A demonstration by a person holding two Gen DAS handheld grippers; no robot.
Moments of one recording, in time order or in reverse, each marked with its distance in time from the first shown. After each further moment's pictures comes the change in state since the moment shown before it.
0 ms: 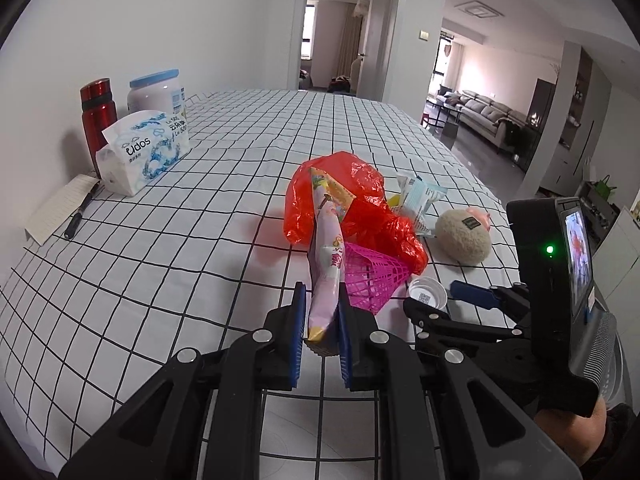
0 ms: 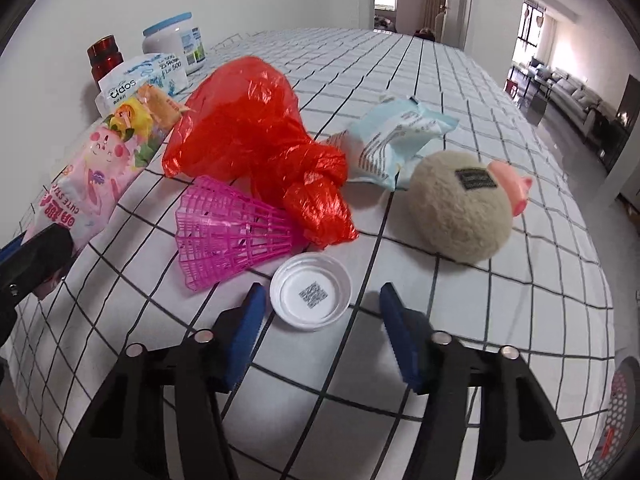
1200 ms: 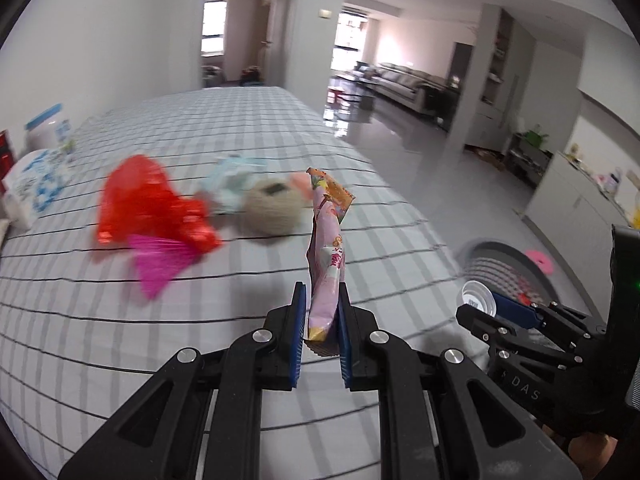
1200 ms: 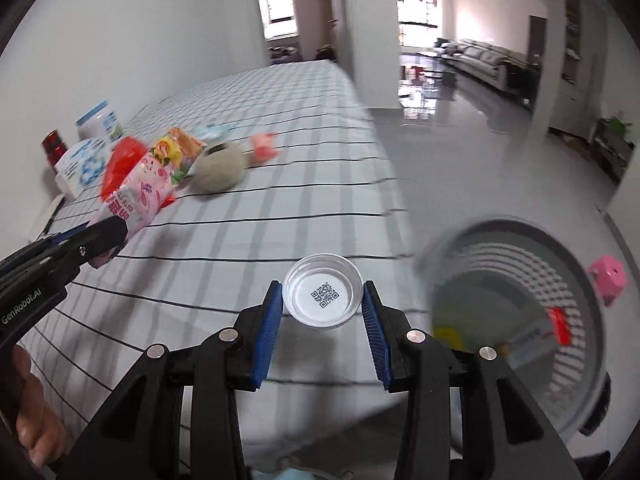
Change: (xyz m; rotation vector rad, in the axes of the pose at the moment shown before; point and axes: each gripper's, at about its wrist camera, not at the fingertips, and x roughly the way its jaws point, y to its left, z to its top) left arm -0.011 -0.157 -0.024 0.194 0.061 -0.271; right arm -0.153 -0.151 -0.143 0.318 -0.134 -0.185
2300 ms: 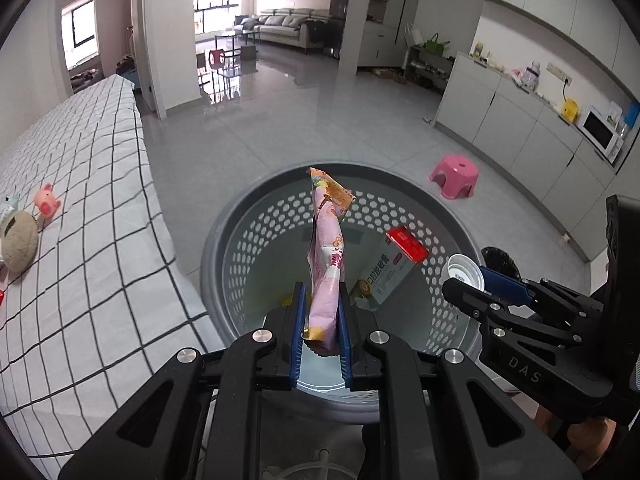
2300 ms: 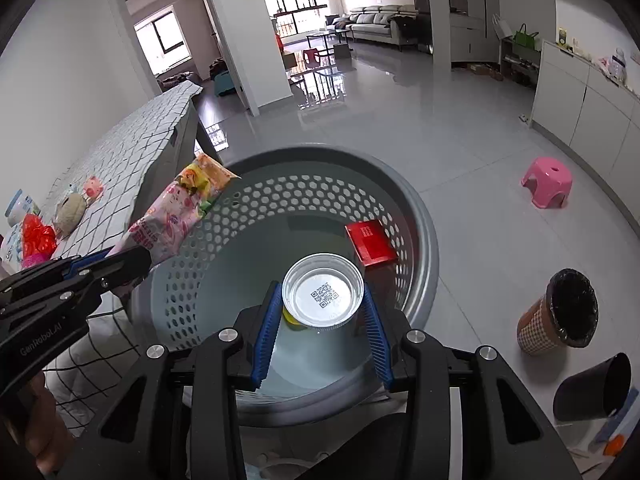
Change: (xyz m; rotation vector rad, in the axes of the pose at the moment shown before) left arm 0.096 -0.219 -0.027 0.302 0.212 -0.247; right arm -0.036 -0.207 -0.079 0.331 0.028 -0.142
